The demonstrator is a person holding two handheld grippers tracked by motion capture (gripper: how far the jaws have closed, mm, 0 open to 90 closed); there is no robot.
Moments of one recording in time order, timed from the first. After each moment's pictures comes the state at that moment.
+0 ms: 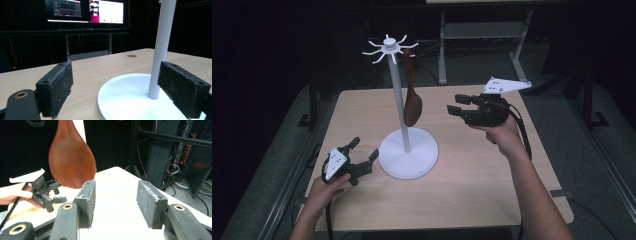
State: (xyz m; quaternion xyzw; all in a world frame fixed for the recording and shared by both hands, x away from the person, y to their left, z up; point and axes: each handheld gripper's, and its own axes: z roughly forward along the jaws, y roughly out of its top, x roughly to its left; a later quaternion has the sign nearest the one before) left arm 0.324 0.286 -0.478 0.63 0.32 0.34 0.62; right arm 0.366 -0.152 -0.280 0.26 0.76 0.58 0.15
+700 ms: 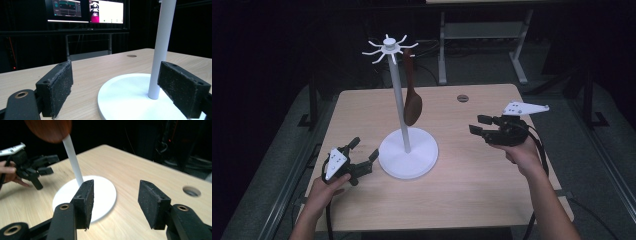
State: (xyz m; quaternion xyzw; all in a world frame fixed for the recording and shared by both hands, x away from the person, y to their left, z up) left arm 0.323 0.285 -0.479 0.62 0.33 0.34 0.62; right arm 0.347 -0.205 -0.334 0.32 0.76 0.54 0.14
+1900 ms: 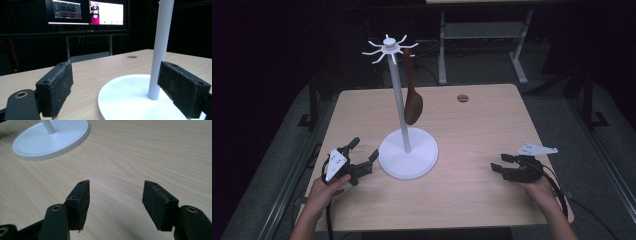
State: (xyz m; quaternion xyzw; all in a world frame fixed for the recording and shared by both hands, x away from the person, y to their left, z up) left arm 0.322 0.286 -0.479 0.62 0.32 0.35 0.62; right arm 0.307 -0.263 -0.450 0.42 0.78 0.45 0.14
